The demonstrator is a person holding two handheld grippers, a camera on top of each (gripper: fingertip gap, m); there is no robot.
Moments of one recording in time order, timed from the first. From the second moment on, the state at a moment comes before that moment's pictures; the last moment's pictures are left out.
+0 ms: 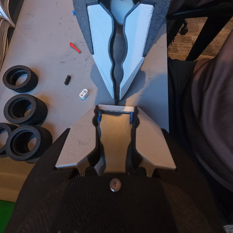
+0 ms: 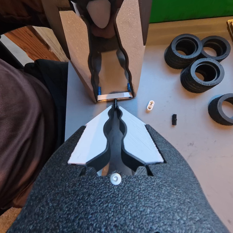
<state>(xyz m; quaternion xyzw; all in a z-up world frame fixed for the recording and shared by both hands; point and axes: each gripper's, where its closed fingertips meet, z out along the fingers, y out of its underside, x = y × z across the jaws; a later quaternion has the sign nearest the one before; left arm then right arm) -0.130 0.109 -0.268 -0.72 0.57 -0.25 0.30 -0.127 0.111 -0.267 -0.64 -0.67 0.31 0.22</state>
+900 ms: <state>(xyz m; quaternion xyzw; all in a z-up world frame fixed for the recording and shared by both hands) -0.131 0.114 -0.268 -0.73 0.55 -0.25 0.31 -0.132 0.114 -0.267 -0.63 -0.68 0.32 0.22</state>
